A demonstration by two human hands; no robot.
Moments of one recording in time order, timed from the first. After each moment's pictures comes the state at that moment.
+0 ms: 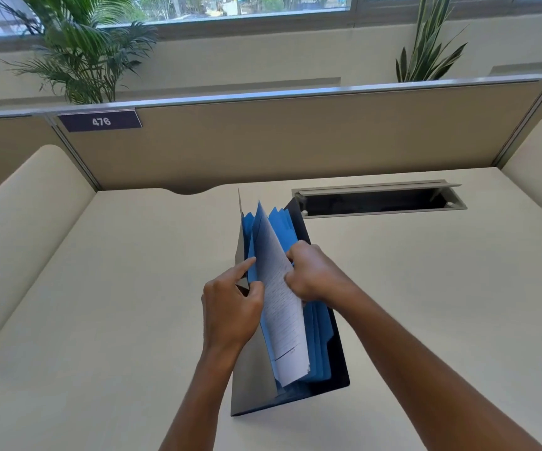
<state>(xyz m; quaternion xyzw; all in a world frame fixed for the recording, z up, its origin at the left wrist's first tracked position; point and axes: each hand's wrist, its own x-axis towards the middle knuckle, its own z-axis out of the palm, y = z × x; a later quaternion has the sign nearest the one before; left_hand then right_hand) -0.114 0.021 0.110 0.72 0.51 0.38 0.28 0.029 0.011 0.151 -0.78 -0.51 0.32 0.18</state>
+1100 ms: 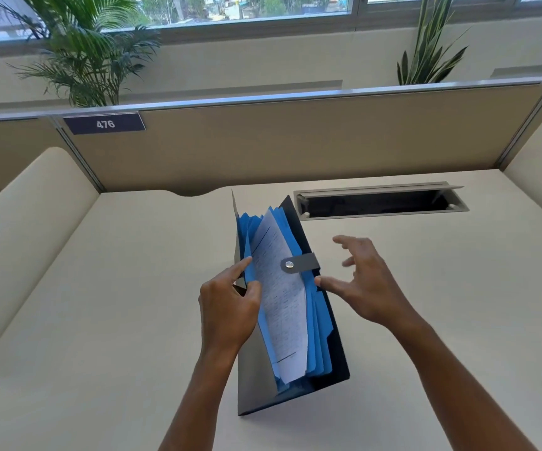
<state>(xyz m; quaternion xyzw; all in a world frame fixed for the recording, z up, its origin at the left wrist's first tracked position) -0.120 0.025 0.106 0.71 0.52 0.39 0.28 0.091 -0.039 0.113 -0.76 -0.54 0.17 0.33</state>
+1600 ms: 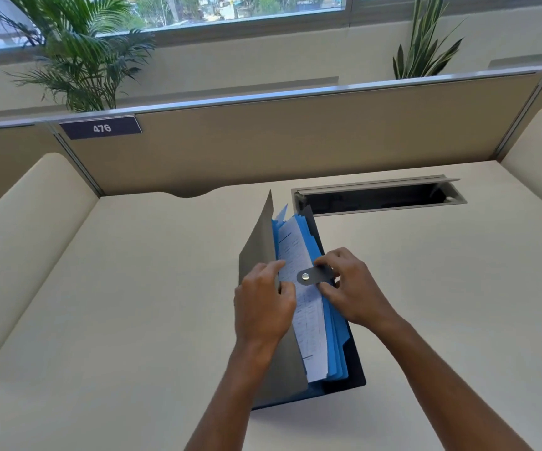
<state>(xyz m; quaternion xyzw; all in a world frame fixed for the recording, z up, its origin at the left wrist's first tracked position) -0.077 0.010 0.103 0.78 0.51 0.31 0.19 0.087 -0.033 0.079 -0.71 -0.59 0.18 0.35</state>
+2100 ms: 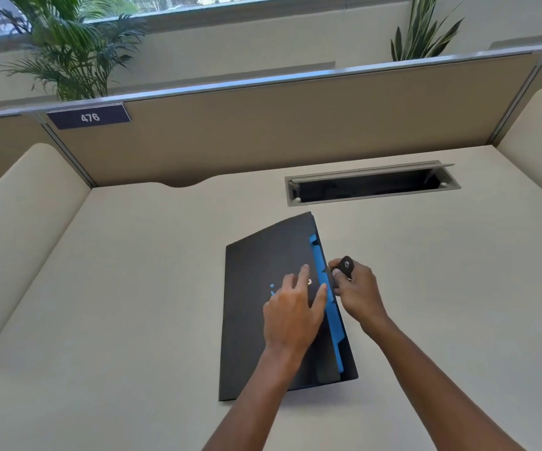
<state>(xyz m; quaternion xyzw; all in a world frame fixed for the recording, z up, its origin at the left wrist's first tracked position) -0.037 -0.023 0.036 0.83 0.48 0.25 0.14 0.101 -0.046 0.023 -0.75 -0.34 0.29 0.48</state>
